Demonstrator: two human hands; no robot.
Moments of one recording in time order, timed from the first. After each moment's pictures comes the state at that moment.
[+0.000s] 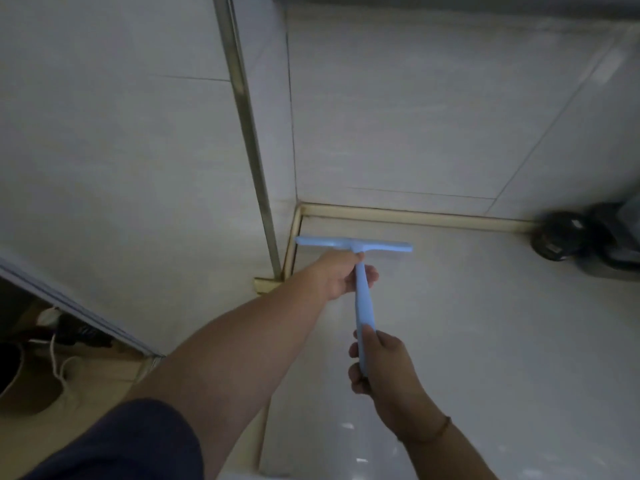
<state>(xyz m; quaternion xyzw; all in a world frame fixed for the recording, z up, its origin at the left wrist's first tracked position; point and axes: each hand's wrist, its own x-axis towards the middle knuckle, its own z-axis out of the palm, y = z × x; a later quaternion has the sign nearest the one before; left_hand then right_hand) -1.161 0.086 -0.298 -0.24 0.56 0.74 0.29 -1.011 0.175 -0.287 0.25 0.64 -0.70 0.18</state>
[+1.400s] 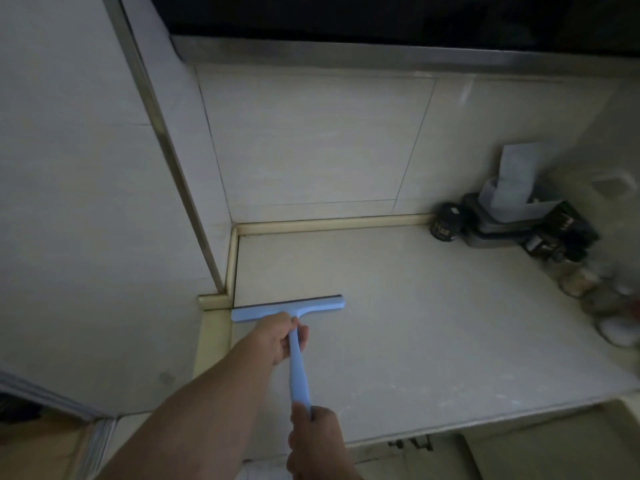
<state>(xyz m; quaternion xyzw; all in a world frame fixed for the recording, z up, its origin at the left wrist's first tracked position) -1.068 0.091 -0.340 -0.34 0.55 0.71 0.30 -0.904 0.151 -0.341 0.35 0.70 -0.59 0.19</state>
